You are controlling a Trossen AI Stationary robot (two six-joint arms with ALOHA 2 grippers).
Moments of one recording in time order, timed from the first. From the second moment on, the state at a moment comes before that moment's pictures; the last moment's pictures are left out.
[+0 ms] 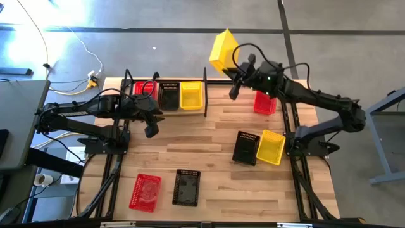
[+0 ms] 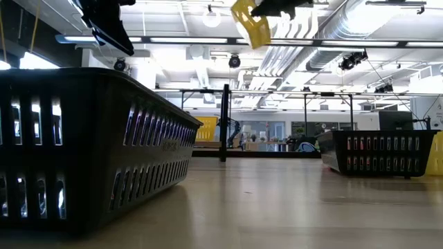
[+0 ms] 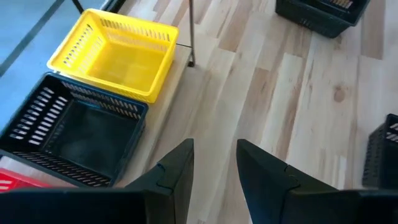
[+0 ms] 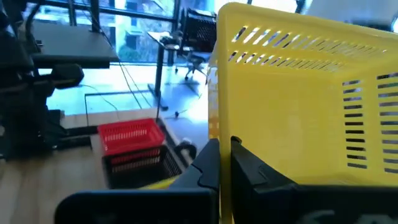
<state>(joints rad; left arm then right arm) 0.24 0.93 0.95 -0.86 -0.19 -0.15 -0.37 1.26 1.19 -0.03 0.14 -0.21</state>
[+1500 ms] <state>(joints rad) 0.24 0.93 0.95 -0.86 -0.22 -0.18 -0.27 1.99 1.76 -0.58 -0.02 -0.39</state>
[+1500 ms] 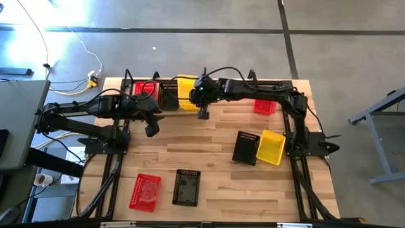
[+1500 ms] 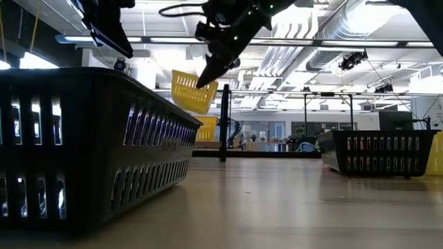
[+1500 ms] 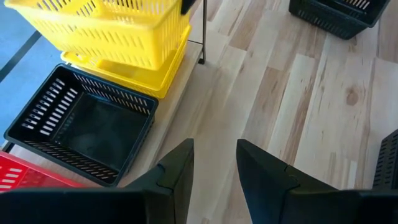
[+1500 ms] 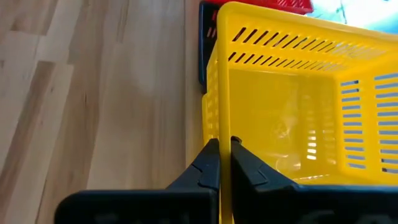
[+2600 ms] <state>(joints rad) 0.23 0.93 0.95 -0.87 -0.21 -0.18 -0.29 2.06 1.76 -0.59 0.08 -0.45</state>
